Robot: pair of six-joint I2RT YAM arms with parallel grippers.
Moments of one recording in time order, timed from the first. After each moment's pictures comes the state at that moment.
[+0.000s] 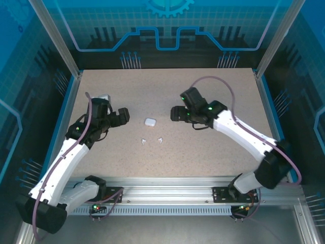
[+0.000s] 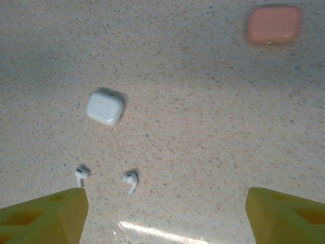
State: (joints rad) left arm -0.25 0.97 0.96 -0.68 -0.13 -0.46; right arm 0.68 1.52 1.34 -0.77 0.11 0.65
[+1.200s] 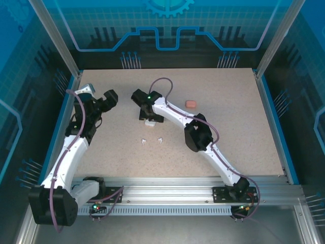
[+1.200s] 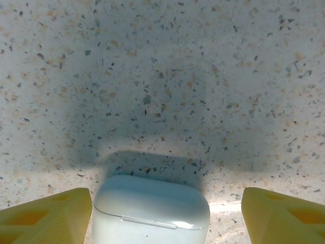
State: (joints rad) left arm 0.01 1.05 0.83 -0.17 0.03 -0.57; right arm 0.81 2.60 2.47 -1.20 0.21 0.94
